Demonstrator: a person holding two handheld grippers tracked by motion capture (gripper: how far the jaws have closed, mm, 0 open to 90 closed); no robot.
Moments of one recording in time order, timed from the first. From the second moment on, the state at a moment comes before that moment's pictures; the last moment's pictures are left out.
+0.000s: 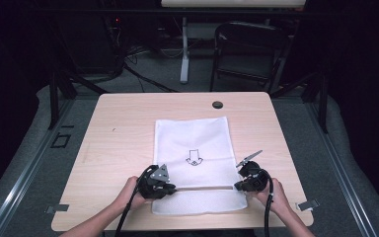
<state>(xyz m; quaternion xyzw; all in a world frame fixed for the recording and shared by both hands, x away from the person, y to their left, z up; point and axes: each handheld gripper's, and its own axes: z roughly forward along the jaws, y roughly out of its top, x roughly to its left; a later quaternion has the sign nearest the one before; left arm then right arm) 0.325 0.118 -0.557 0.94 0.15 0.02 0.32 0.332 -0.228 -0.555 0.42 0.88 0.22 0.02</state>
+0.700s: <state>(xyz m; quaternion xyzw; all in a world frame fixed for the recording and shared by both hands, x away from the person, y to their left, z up) 0.333 0.152 -0.555 0.94 0.16 0.03 0.30 0.331 -0.228 -0.553 0.43 0.88 0.21 0.01</state>
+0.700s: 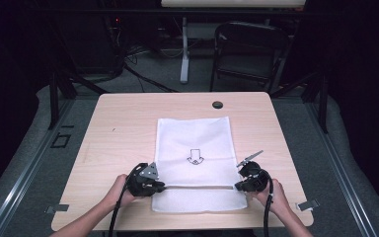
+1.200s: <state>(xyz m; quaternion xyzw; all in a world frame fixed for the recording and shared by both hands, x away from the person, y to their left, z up) 0.334 0.169 -0.552 0.94 0.17 0.04 0.29 0.331 -0.228 -0.552 0.43 0.88 0.20 0.01</state>
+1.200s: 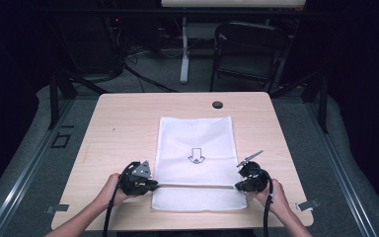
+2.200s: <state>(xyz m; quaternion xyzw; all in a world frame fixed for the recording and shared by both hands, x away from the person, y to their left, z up) 0.331 0.193 -0.557 0.94 0.17 0.04 0.28 0.329 -0.229 -0.554 0.44 0.87 0.22 0.02</state>
